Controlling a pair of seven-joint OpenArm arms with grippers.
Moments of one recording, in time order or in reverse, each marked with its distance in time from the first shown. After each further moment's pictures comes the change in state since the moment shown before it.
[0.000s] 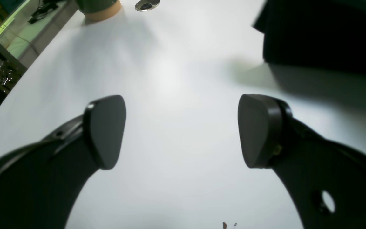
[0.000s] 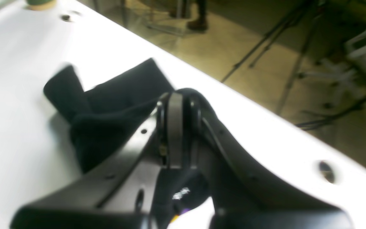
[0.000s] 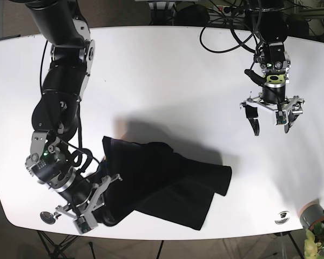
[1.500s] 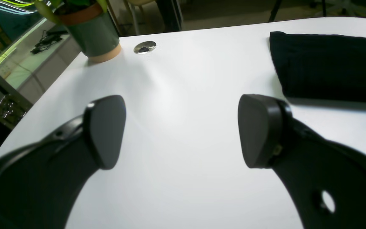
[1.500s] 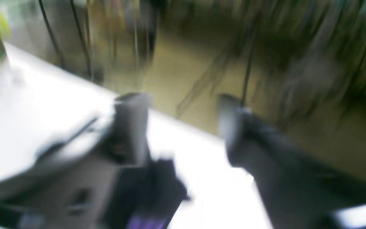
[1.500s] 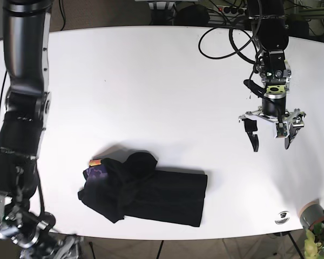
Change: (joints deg) left arm -4.5 -0.2 1.8 2.6 0.0 0.2 0.2; right arm 24.6 12.9 -7.3 -23.1 8.6 -7.9 -1.2
